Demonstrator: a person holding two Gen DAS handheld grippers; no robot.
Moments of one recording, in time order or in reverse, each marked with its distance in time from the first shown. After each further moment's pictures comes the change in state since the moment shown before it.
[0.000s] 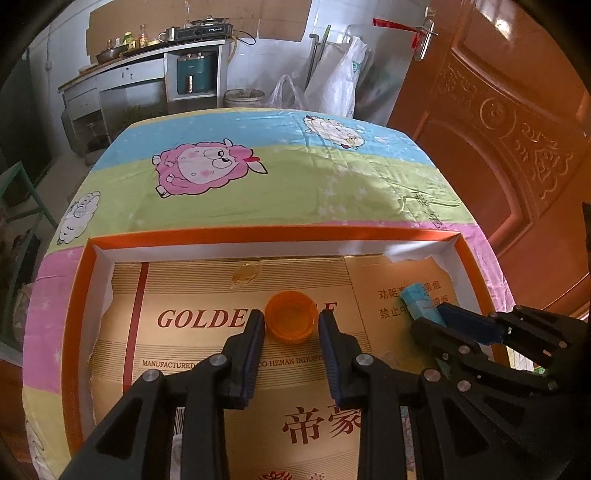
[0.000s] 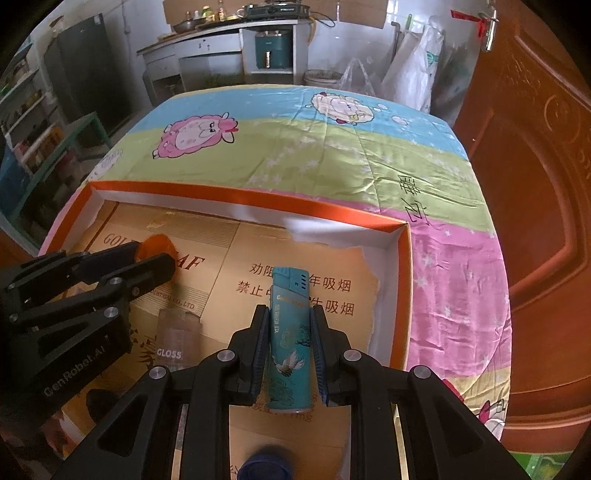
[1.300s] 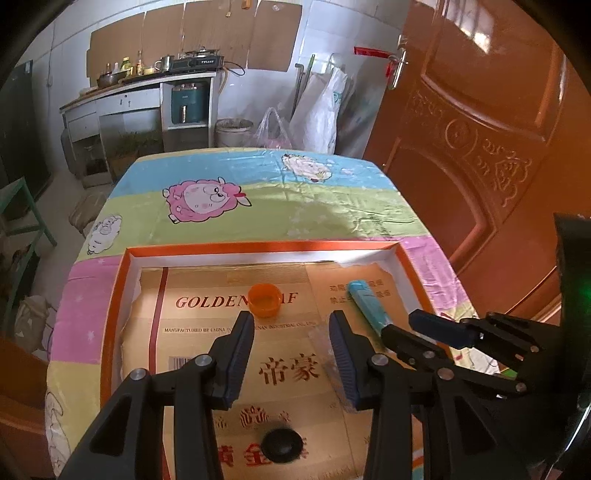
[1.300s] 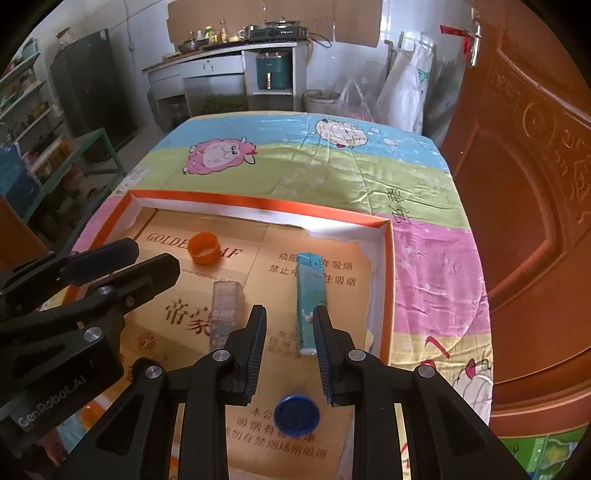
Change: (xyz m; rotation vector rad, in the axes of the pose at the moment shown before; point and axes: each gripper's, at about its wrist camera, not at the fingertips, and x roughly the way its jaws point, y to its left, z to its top) left arm -0.079 -0.019 -0.023 0.028 -0.117 -0.039; right arm -0.062 0.017 -0.027 0.018 -0.086 0.000
